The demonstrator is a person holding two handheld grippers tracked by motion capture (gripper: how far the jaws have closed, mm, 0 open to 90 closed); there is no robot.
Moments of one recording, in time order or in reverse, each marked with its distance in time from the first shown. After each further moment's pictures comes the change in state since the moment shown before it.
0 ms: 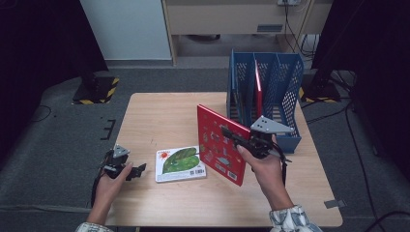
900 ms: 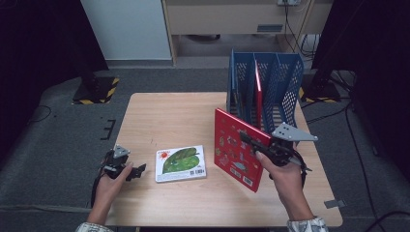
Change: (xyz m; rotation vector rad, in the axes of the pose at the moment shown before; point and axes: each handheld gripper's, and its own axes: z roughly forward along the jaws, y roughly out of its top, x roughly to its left) left arm 0.000 -0.001 0.000 0.008 0.006 0.005; right arm -0.011 -0.006 -0.048 -0.003 -0.052 0.006
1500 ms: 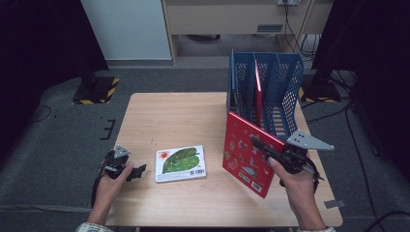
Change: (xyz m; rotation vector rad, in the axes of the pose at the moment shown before) left arm -0.001 0.000 0.001 0.007 0.001 0.005; right arm -0.007 -0.010 -0.031 -0.014 -0.037 0.026
